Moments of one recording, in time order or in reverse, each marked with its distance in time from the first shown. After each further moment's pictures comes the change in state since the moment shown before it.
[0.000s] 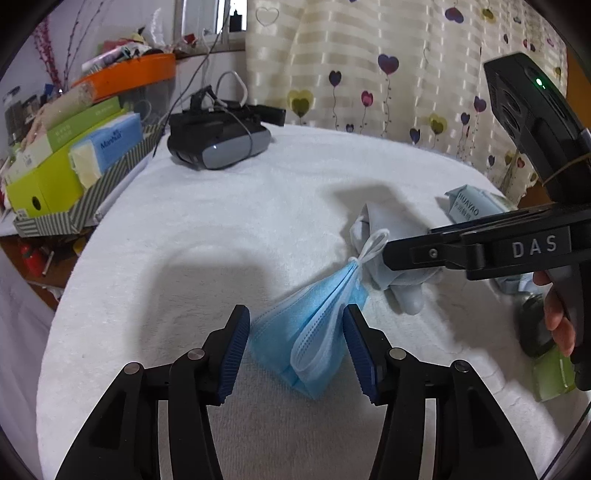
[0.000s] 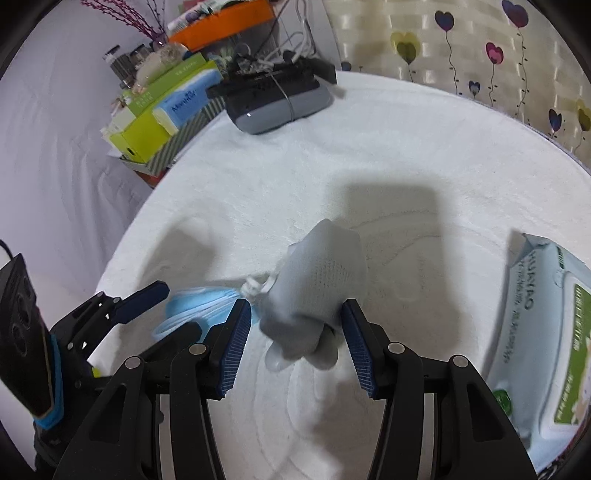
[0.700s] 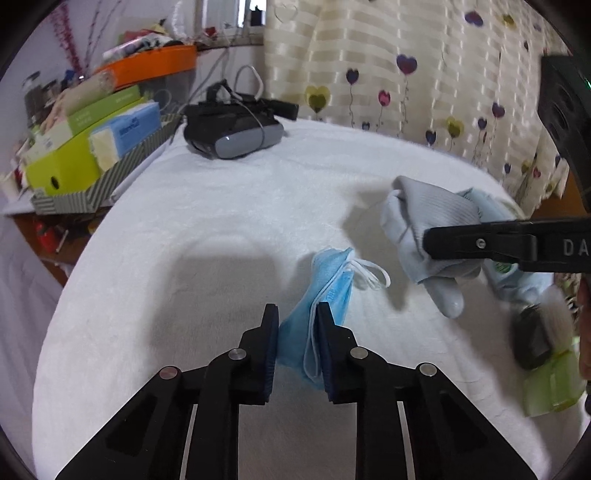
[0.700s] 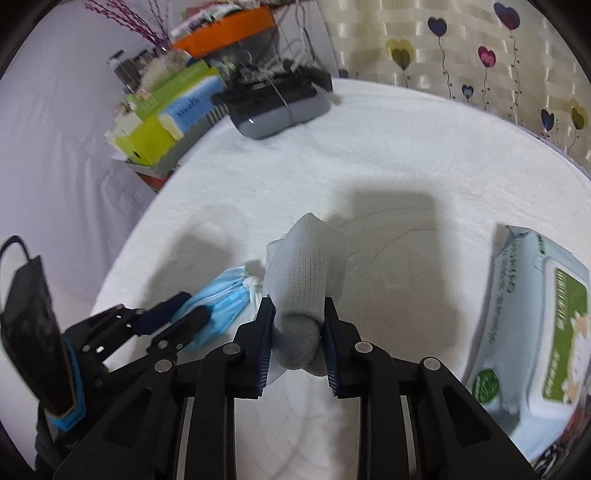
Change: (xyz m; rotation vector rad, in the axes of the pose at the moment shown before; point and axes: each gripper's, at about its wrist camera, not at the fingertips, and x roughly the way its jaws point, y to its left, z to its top) left arm -0.018 -0.014 -0.005 -0.087 0.006 0.056; right arm -0.031 -0.001 -0.015 0.000 -0.043 0.020
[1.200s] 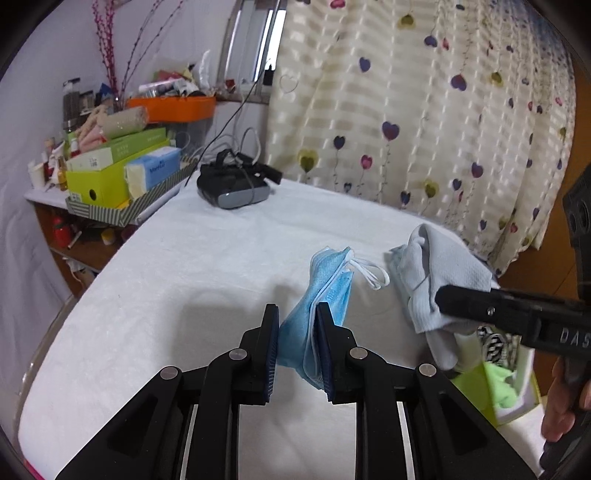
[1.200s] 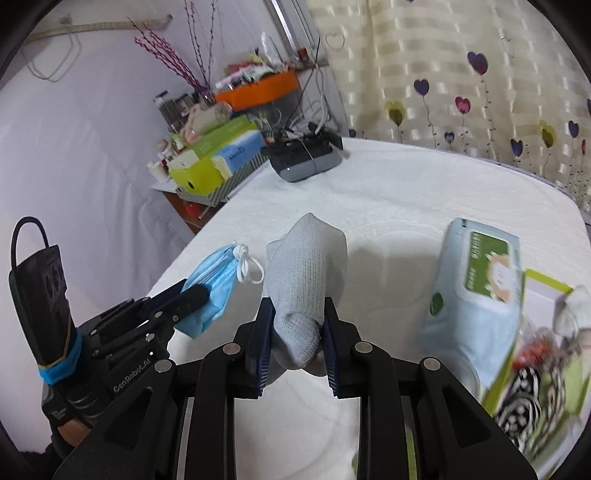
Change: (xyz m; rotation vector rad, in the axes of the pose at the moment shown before) left arm -0.116 -0.050 -0.019 -0.107 -0.187 -0.019; right arm -0.110 0.014 -0.072 -0.032 -0.214 0.061
